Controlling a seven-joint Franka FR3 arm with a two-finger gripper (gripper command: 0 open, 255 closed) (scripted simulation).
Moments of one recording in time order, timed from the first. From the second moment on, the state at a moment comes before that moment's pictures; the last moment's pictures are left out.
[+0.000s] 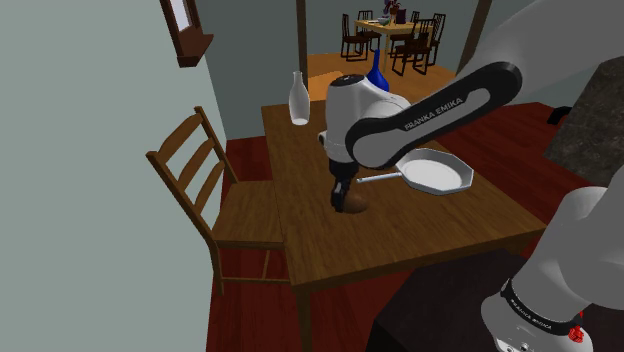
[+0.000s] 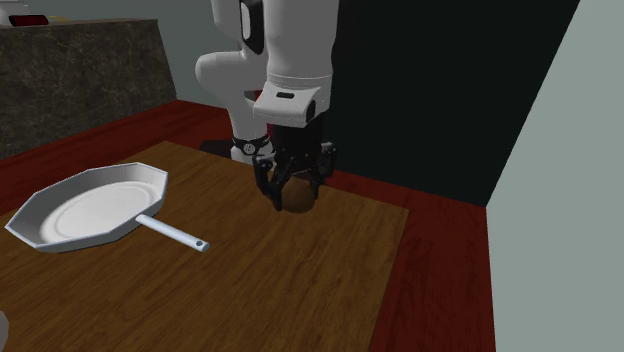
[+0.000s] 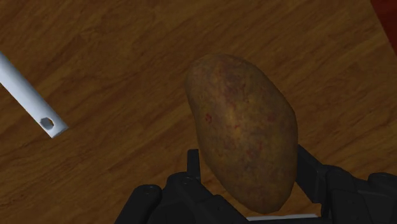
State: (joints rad) arm 0.16 -0.11 0.17 -2.35 -0.05 2.24 -0.11
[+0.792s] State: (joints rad) arm 0.16 -0.18 0.16 -2.26 -0.03 2.07 -0.13
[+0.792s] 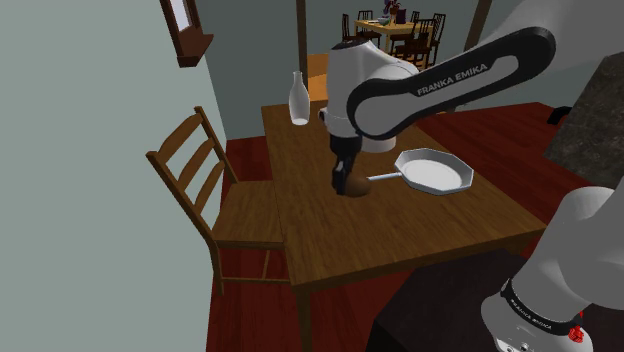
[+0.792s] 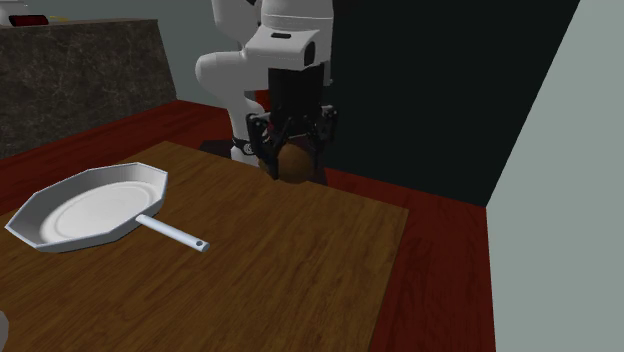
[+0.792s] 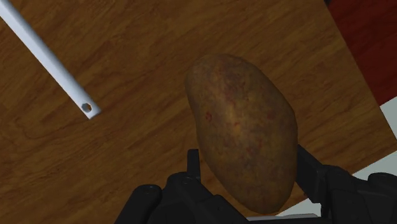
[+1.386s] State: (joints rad) arm 0.16 -0.21 0.16 -2.16 -0.03 1.95 -0.14
